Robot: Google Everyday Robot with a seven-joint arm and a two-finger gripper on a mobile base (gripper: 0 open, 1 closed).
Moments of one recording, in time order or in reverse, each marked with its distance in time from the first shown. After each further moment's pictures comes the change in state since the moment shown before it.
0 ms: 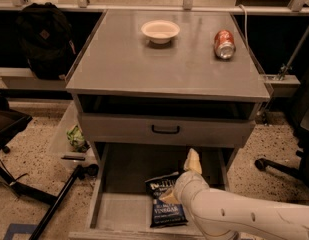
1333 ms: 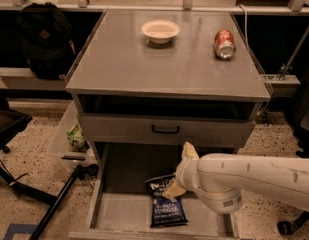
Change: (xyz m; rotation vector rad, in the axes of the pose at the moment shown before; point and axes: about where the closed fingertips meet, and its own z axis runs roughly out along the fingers) arm -0.003 -0.008 0.015 -0.231 0.063 -0.081
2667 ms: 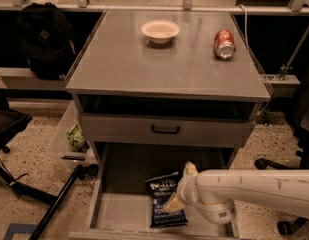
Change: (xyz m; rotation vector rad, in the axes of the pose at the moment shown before) arm 0.052 0.045 0.059 -0.066 0.044 0.098
